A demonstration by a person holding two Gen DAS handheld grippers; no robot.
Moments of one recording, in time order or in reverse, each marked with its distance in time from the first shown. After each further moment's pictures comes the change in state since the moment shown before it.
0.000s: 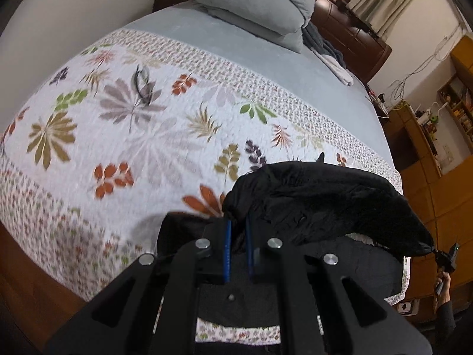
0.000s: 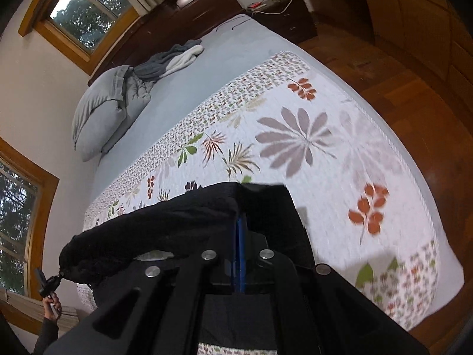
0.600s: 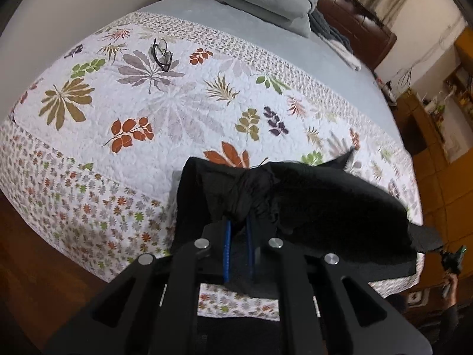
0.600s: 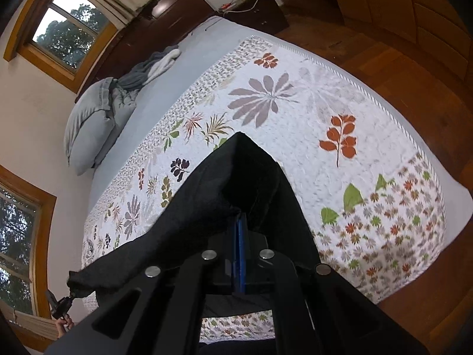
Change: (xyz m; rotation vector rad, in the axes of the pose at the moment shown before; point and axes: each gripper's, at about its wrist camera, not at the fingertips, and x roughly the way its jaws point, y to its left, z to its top) left arm 0.005 0.025 -0.065 0.045 0.039 0.057; right arm -0.015 -0.033 -0.088 0.125 -0.019 -0.027
